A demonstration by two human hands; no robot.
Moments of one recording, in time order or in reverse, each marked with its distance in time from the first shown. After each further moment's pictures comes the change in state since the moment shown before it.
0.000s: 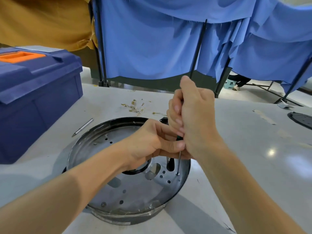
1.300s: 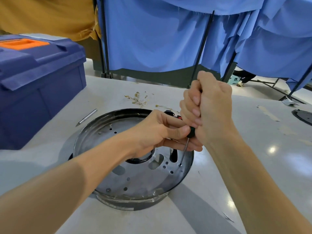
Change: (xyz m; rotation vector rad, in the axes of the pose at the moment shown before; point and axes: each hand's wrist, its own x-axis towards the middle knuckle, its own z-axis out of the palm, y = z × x) left_hand 0.005 -0.004 0.001 -0.003 0.012 -0.001; right_hand 0.002 -0.007 -0.012 0.094 0.015 0.043
